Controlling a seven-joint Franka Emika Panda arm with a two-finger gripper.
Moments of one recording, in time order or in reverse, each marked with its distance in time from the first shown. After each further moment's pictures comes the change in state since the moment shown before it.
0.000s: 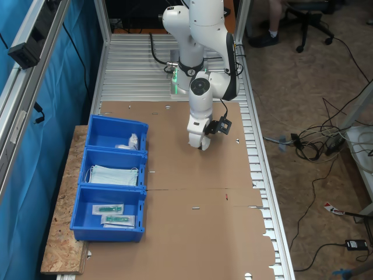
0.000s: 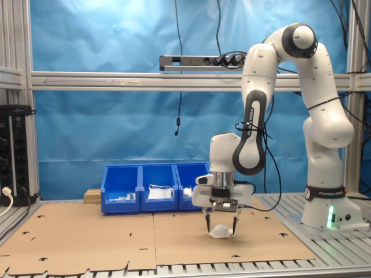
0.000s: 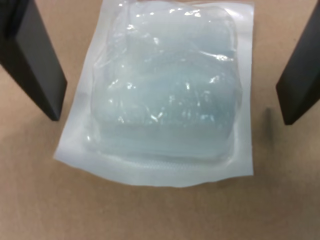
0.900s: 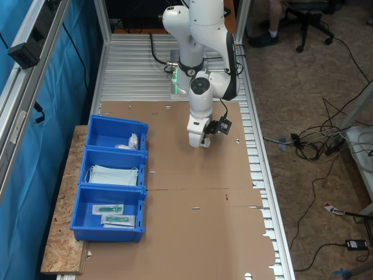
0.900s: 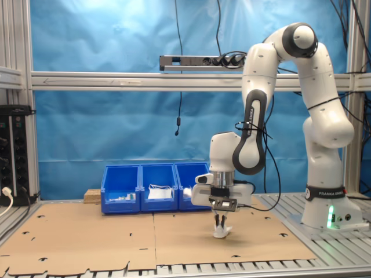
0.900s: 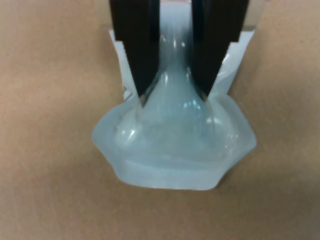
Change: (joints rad) arm 0.000 -0.004 0.000 0.000 0.000 0.010 0.000
